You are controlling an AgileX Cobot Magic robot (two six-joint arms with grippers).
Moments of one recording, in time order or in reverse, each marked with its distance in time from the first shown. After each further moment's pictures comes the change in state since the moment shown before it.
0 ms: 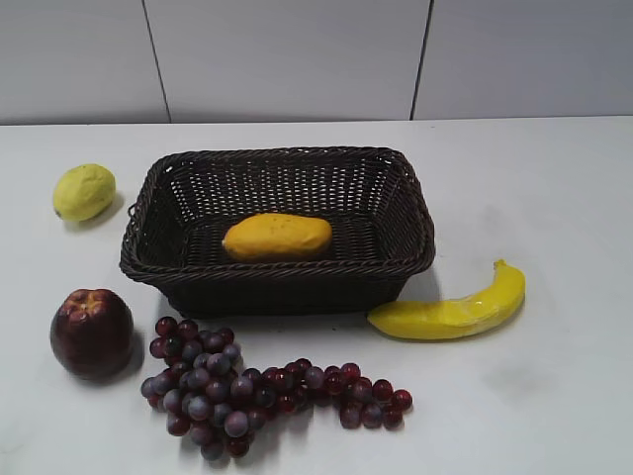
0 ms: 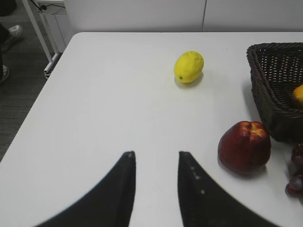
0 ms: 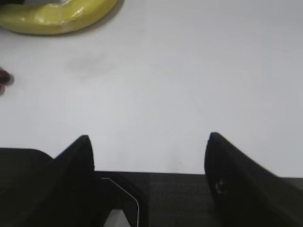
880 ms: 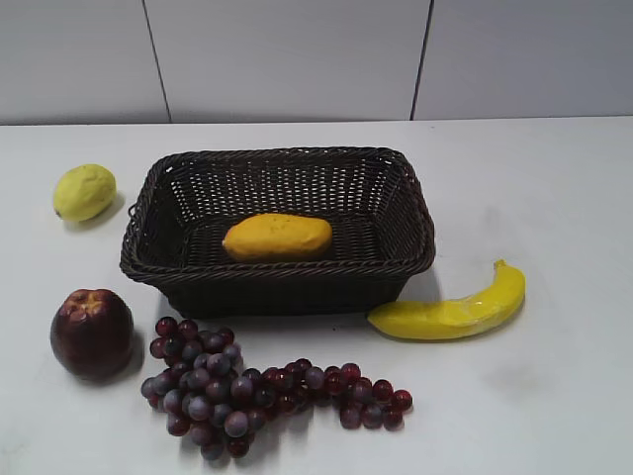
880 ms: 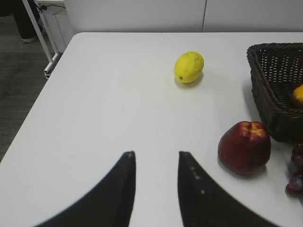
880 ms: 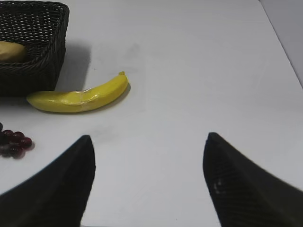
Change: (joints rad) left arm 0.000 0.000 0.000 0.000 0.000 0.000; right arm 0.000 -0.451 0.001 0.001 0.002 0.000
